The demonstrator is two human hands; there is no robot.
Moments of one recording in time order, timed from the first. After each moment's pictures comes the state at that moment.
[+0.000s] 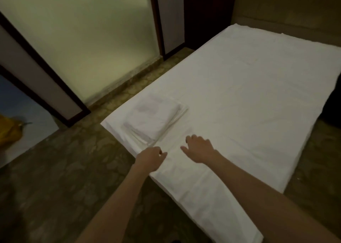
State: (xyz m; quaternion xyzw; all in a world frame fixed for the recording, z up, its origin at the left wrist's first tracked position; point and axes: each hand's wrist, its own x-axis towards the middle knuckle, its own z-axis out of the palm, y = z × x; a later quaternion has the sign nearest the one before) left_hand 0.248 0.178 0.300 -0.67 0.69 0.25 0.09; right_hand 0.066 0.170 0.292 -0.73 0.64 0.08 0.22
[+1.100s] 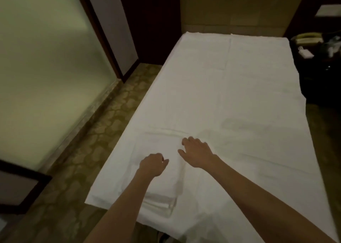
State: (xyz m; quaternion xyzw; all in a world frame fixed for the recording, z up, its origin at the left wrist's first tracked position) left_hand 0.333 -0.163 0.258 -0.52 0.80 0.23 0.18; right_hand 0.177 -0.093 0.292 -0.59 0.77 0.00 0.23
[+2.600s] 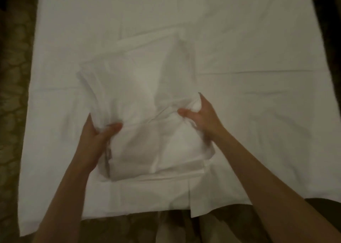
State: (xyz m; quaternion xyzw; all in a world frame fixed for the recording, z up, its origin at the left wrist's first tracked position) left_hand 0.326 -0.257 0.067 -0.50 0.63 0.59 -0.11; right_hand 0.119 -0.081 0.026 -0.13 0.78 -0.49 0.36
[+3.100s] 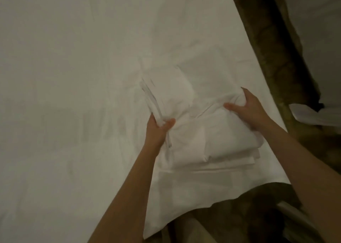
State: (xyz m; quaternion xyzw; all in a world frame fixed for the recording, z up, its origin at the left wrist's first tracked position) left_hand 0.084 -0.039 -0.034 -0.42 0.58 0.69 0.02; right_hand -0.083 0.176 0.010 0.00 0.90 -0.35 0.27
